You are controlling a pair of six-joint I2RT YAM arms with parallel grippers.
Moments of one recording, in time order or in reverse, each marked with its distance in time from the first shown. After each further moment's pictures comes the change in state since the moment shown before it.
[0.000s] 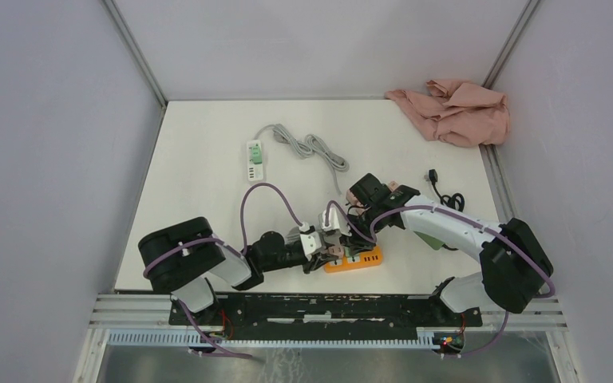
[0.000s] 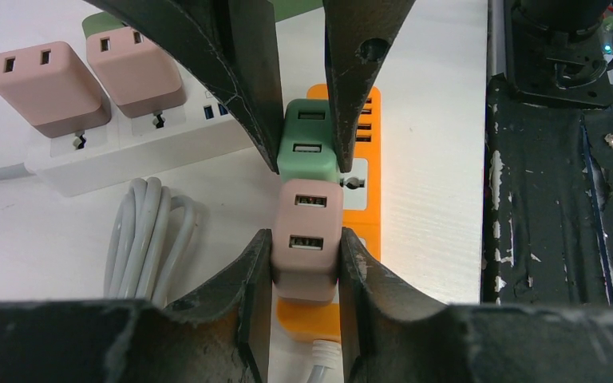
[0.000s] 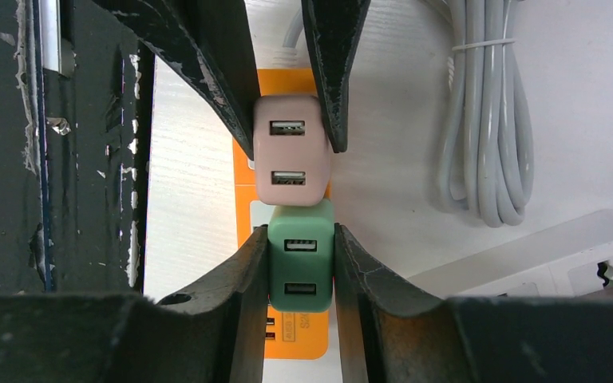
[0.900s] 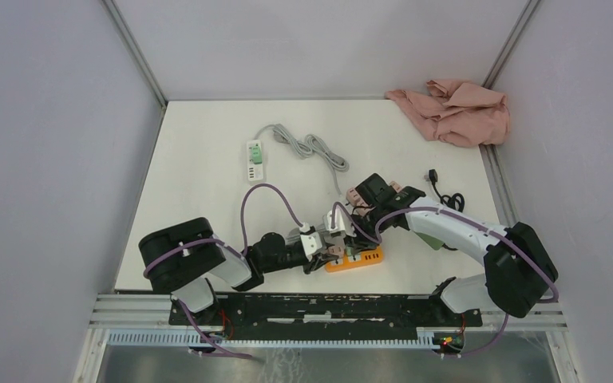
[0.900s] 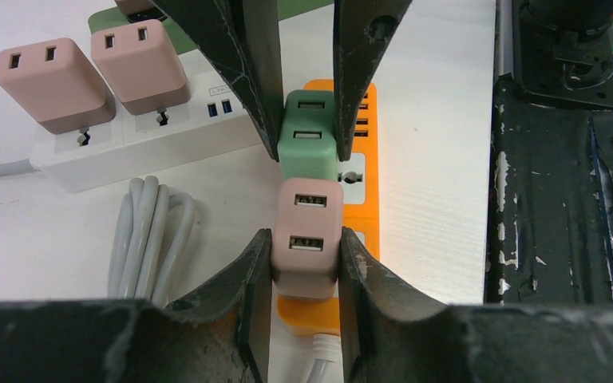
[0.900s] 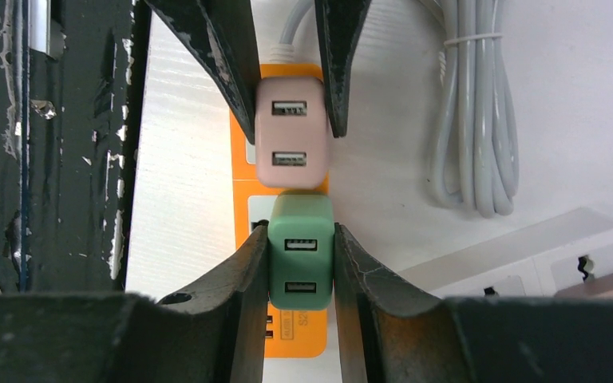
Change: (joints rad) left arm -0.014 0.000 -0.003 0.001 -0.036 0.000; right arm -0.031 -0.032 -0.029 0.010 0.000 -0.069
